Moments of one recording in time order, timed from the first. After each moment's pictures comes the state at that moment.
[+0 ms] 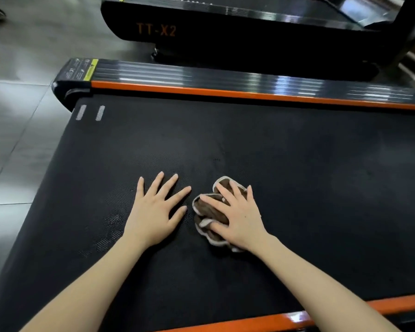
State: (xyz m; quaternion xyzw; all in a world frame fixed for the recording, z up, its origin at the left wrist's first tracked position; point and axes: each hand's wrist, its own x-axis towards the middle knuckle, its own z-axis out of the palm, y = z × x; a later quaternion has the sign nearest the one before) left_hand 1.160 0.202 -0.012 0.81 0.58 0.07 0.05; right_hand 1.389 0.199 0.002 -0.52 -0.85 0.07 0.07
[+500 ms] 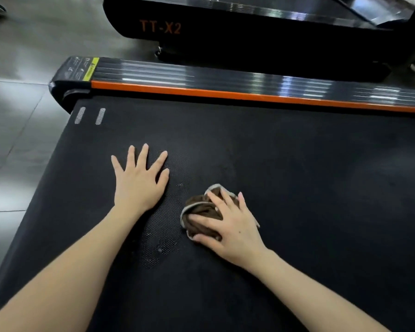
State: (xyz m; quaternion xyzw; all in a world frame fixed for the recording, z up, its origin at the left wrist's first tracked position) left_hand 1.129 0.288 -0.008 0.70 0.71 0.03 0.03; right_hand 1.357 0.212 -0.002 -0.48 -0.87 0.04 0.13
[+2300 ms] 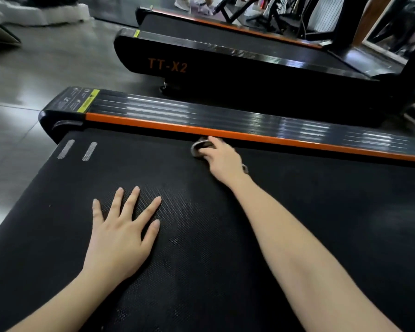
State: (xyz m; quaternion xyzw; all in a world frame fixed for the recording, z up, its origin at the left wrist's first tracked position) left_hand 1.122 0.291 -0.022 0.71 0.70 0.08 -0.02; right_hand 1.334 0.492 0.004 -0.56 -0.82 -0.02 0.13
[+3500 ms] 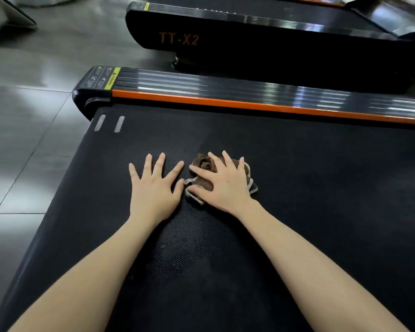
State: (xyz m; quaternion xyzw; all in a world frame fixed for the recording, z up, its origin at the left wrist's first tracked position) left_hand 1.128 0.292 -0.015 0.70 0.71 0.06 0.02; right_hand 1.306 0.323 0.006 -0.54 -0.84 0.03 0.05
